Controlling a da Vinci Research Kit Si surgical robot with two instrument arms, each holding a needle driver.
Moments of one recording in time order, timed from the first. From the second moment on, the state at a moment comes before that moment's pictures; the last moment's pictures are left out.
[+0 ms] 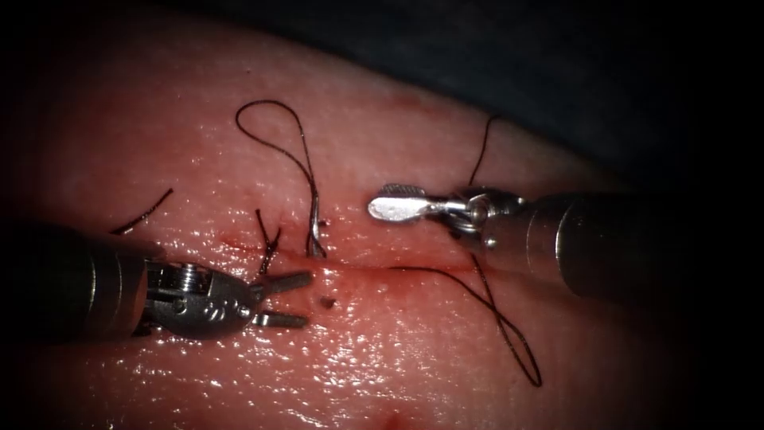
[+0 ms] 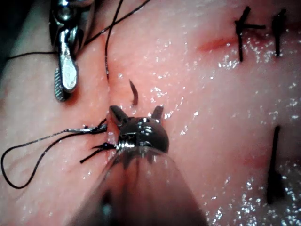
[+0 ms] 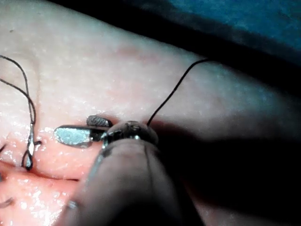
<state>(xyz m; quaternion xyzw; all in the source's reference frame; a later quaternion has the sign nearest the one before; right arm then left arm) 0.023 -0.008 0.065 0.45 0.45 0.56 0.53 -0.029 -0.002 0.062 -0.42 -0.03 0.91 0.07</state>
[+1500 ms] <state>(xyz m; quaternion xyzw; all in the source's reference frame) 0.024 -0.011 0.064 0.36 0.58 0.43 0.60 -0.029 0.000 0.062 -0.51 -0.35 0.69 0.38</state>
